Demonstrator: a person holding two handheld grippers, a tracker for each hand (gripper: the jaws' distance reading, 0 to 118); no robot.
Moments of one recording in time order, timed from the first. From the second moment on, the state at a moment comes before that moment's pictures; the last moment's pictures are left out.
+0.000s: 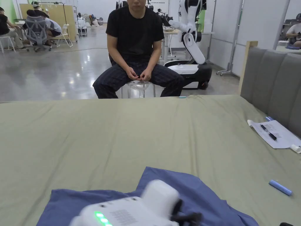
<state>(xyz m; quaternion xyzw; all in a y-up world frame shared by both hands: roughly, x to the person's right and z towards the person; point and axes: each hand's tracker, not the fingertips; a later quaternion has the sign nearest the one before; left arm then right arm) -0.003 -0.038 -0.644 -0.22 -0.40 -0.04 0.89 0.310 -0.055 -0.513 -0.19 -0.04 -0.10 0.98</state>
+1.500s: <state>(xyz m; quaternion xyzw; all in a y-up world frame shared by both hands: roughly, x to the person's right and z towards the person) -0.196 -0.084 -0.763 -0.35 -0.11 0.03 0.93 0.223 -0.062 -0.582 -0.22 0.05 0.00 0.97</state>
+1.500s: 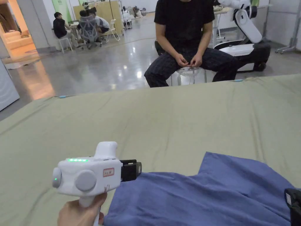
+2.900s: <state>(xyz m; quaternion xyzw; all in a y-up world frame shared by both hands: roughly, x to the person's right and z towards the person) -0.176 -0.143 -0.822 -0.46 -0.05 0.00 0.88 0.303 -0.140 -0.570 -0.38 -0.04 -0.19 0.90</state>
